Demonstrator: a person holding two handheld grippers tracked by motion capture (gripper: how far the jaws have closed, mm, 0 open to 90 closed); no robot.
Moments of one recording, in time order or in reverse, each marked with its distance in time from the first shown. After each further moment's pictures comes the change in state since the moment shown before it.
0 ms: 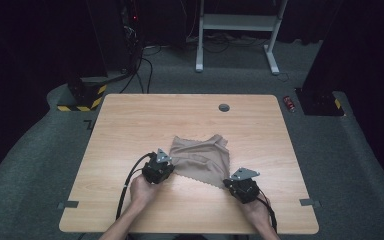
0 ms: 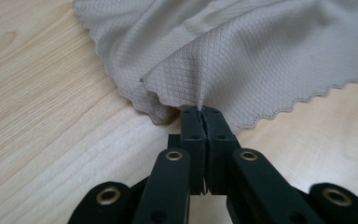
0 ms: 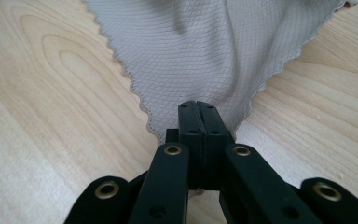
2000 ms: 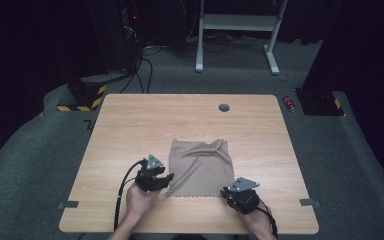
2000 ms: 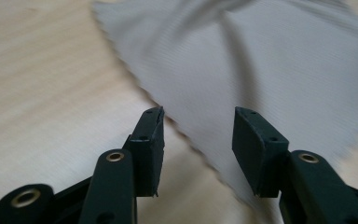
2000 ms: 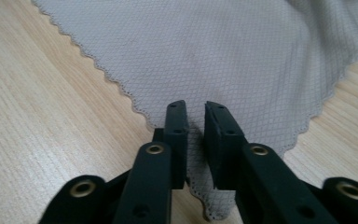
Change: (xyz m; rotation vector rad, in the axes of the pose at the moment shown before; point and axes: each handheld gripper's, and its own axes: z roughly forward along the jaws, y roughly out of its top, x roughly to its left) left arm 0.004 -0.009 -0.005 -0.055 0.048 -0.152; right arm 0.021 -0.013 -0.011 -0.008 0.036 -0.058
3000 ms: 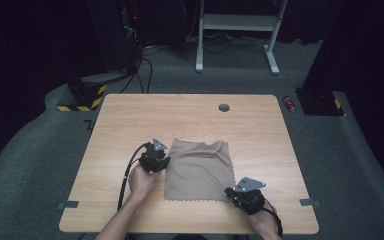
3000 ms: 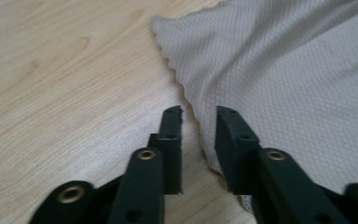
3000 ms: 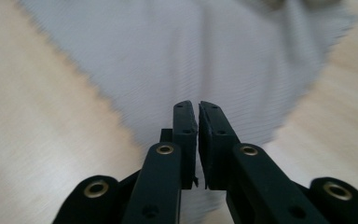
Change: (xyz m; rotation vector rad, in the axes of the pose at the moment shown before) left arm 0.022 0.028 0.029 0.052 0.098 0.067; right arm -0.009 0.002 -0.018 -0.022 -0.005 -0.001
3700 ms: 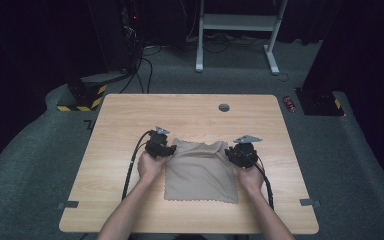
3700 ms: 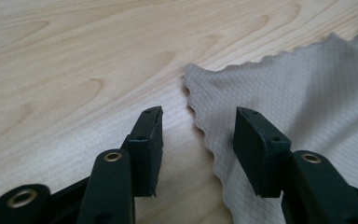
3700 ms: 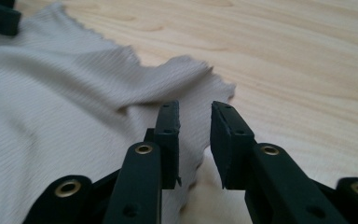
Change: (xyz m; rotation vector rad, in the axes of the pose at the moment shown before) left arm 0.027 0.032 0.047 -0.016 -0.017 -0.135; right arm -0.093 0.065 0.071 -0.030 -0.150 0.276
